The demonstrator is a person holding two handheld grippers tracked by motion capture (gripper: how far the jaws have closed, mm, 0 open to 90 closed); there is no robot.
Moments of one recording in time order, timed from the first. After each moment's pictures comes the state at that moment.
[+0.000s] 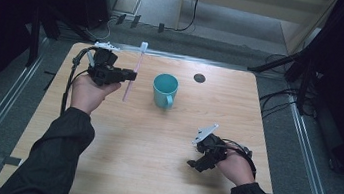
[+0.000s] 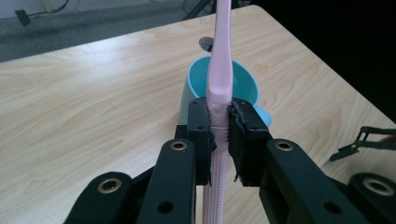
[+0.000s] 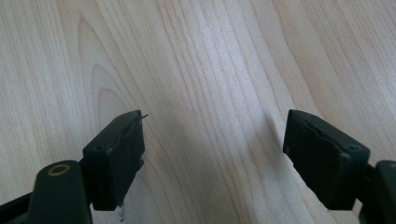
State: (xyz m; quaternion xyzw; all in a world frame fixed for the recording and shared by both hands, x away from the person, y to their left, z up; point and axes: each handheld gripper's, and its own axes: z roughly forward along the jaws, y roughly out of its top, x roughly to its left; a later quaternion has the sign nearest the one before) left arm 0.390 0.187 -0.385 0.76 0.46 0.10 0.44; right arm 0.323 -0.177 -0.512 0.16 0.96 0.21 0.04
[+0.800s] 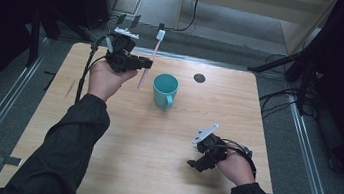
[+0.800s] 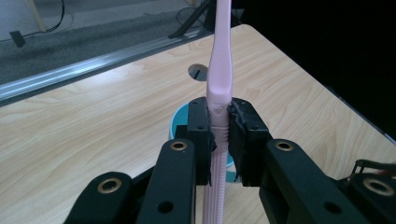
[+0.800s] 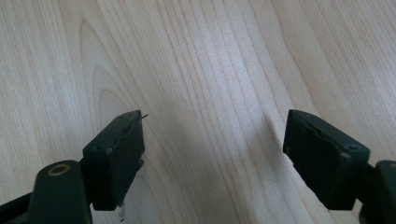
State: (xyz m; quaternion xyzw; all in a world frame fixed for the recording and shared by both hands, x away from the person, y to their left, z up) left arm 0.423 0.150 -0.361 0.77 0.45 0.11 0.45; right arm 0.323 -0.177 -0.512 0.16 0.96 0.22 0.05
